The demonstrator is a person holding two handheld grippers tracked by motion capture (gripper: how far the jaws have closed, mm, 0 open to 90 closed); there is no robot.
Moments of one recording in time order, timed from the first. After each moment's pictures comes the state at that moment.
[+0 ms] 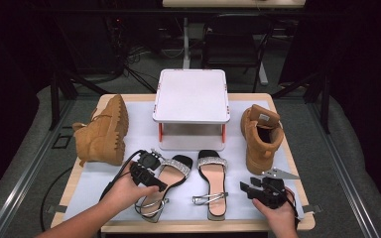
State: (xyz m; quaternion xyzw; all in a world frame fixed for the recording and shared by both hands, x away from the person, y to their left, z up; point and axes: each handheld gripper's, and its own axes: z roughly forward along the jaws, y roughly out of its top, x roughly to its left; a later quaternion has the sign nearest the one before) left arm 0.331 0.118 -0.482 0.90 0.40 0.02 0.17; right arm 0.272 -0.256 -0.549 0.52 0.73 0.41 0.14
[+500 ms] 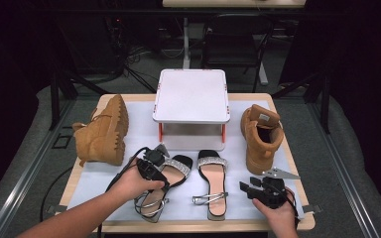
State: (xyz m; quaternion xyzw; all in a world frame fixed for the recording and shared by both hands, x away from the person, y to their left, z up) left arm 0.351 0.104 -0.495 0.89 0.44 -0.04 0.09; right arm 0.272 -0.256 -0.548 0.52 0.73 0.42 0.14
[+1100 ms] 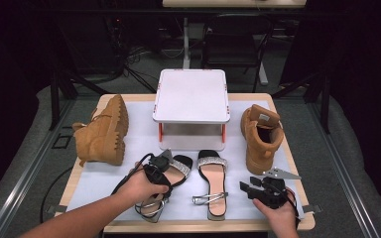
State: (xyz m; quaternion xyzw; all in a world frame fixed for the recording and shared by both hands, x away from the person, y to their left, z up) left arm 0.350 0.092 -0.516 0.88 0.48 -0.07 0.04; right arm 0.271 -0.257 -0.546 0.52 0.73 0.42 0.14
